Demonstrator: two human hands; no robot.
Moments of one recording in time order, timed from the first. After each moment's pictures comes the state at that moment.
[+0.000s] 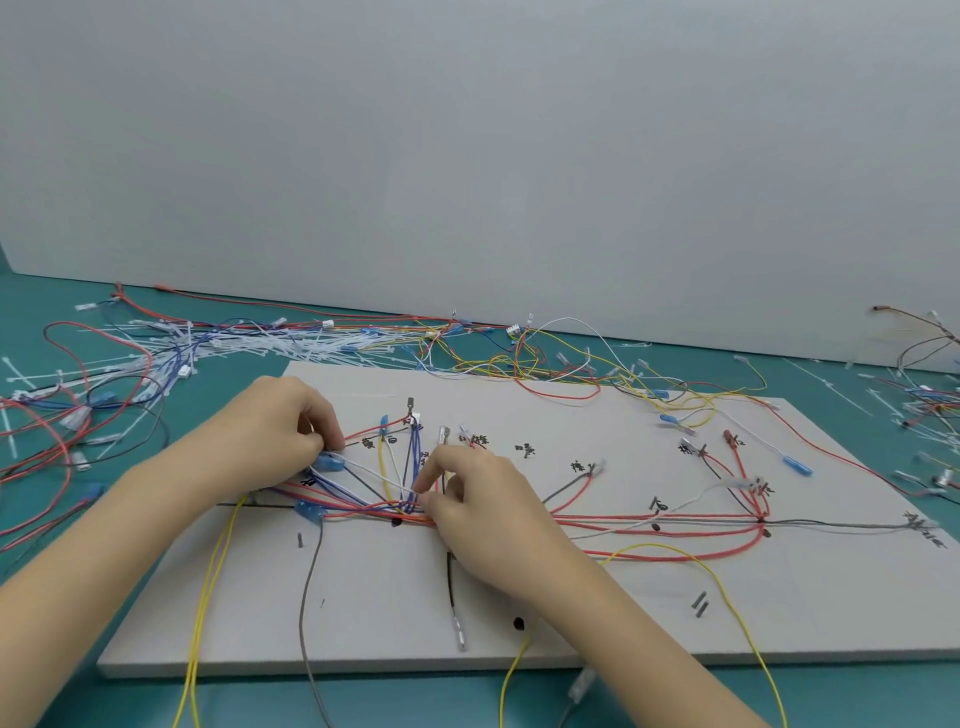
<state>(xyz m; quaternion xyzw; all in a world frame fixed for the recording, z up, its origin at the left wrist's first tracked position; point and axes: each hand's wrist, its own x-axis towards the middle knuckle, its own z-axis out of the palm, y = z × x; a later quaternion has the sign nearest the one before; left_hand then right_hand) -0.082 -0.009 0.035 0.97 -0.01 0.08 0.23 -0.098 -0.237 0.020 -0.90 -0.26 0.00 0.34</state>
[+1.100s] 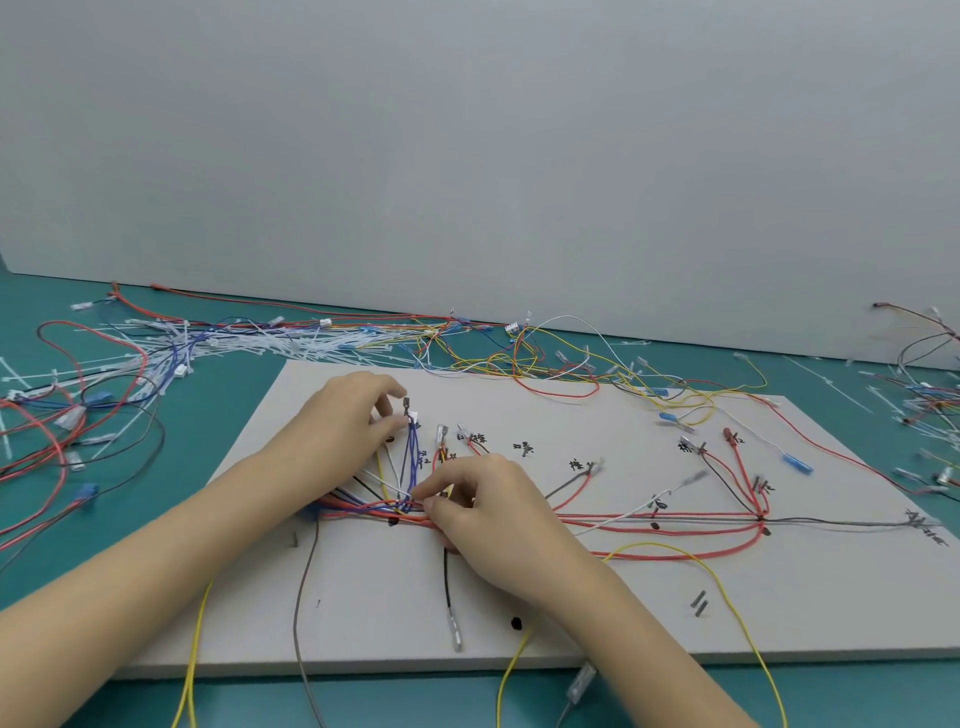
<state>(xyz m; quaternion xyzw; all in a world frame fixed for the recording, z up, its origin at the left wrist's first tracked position) -0.047 -0.052 0.011 0.95 -0.06 0.16 0.26 -0.100 -0.244 0.019 -0.89 -0.24 0.04 0.39</state>
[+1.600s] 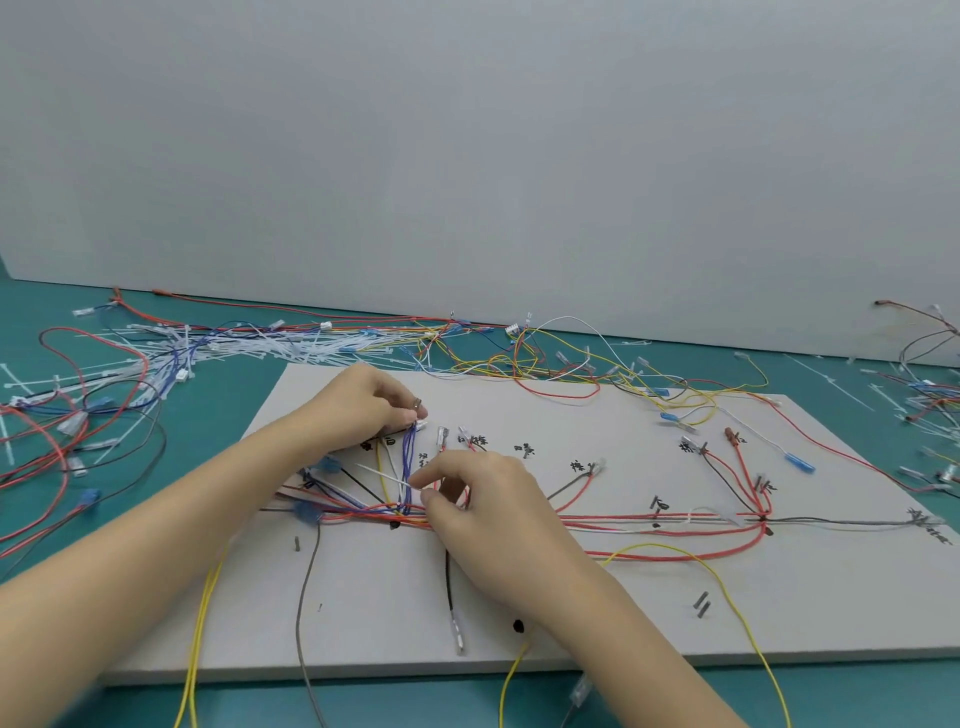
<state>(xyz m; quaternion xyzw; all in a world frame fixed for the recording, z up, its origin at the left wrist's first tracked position) -0.022 -0.053 0.021 0.89 -0.01 0.02 0.45 -0.109 -0.242 0.026 -0.90 -0.26 -0.02 0.35</state>
